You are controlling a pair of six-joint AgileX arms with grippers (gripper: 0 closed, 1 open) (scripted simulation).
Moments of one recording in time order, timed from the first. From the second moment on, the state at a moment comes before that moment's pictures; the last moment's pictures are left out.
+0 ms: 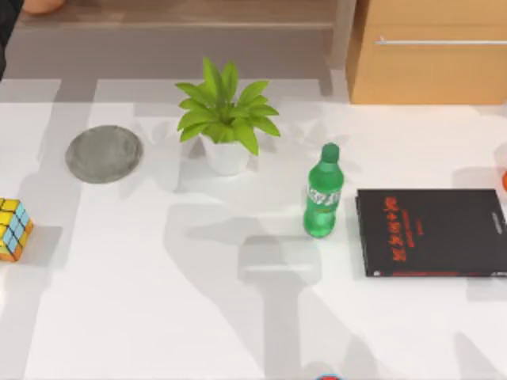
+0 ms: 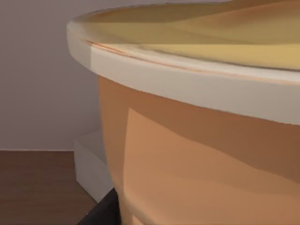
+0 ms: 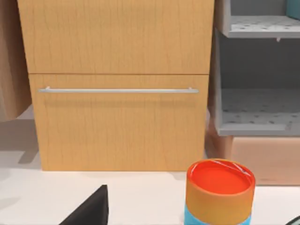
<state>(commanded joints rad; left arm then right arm) -0.01 2.06 1.32 0.74 0.04 0.00 0.00 0.00 0.00 0.00 0.00 0.00</state>
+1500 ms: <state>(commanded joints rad) -0.14 1.79 0.79 1.06 -0.09 -0.01 0.00 0.00 0.00 0.00 0.00 0.00</state>
